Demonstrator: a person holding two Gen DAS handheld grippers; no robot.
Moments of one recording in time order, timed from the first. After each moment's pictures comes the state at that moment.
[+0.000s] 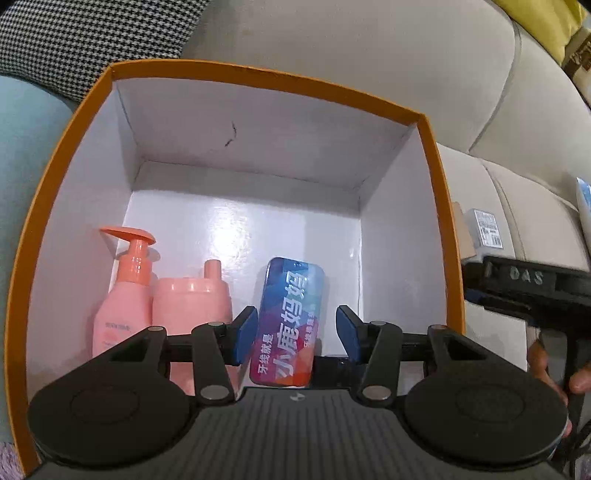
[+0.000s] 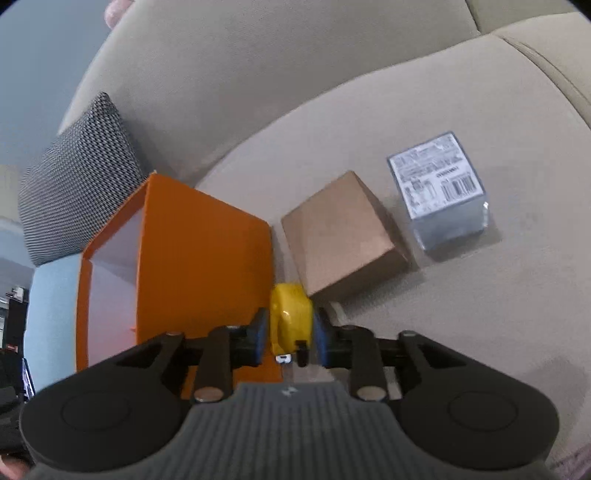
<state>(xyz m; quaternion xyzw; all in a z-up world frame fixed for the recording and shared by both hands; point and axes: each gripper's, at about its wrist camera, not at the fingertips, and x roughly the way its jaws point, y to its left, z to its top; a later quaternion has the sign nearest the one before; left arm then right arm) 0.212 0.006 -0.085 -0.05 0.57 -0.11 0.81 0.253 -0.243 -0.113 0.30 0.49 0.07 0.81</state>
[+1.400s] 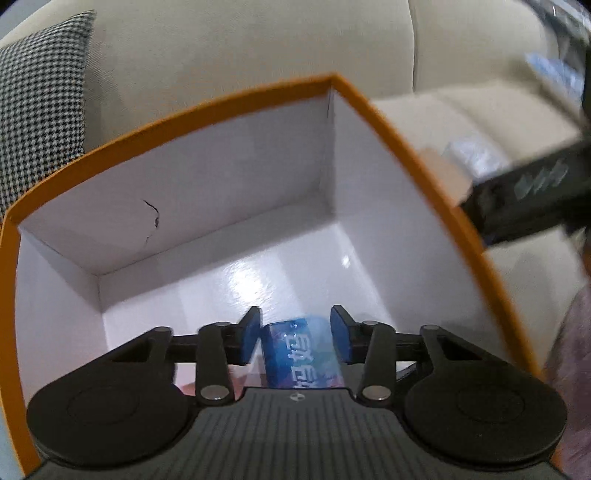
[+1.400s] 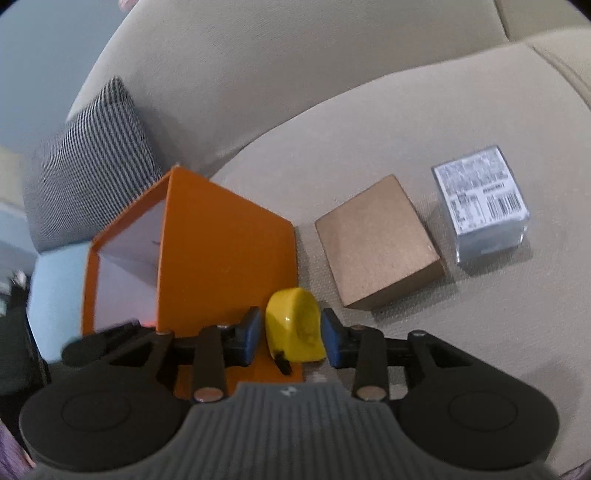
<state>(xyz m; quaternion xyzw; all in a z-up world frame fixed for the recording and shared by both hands) 0.232 -0.033 -0.109 0.14 0.50 -0.22 0.83 0.273 -0.227 -0.115 0.31 0.51 0.09 0.80</state>
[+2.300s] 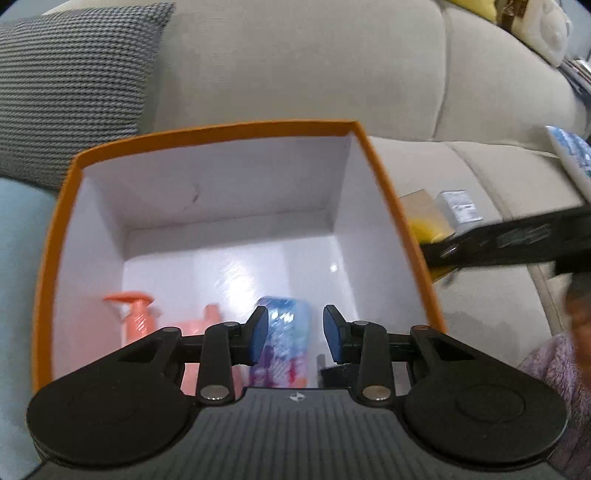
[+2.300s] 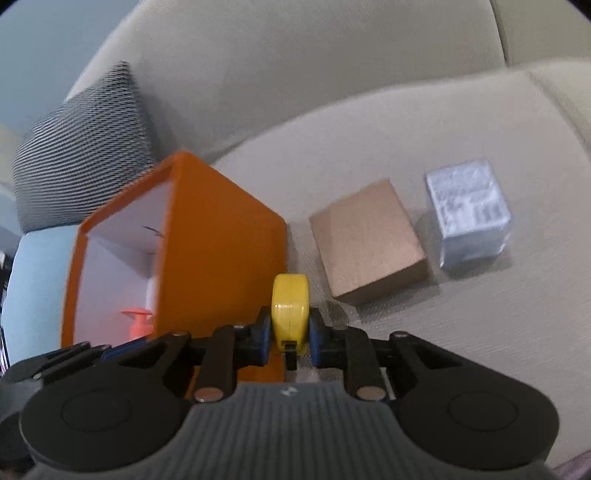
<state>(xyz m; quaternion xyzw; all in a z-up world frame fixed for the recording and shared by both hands) 0.200 -0.014 -0.069 0.05 0.50 -0.16 0.85 0.258 -0.213 -0.082 0.23 0.49 0.08 0.84</state>
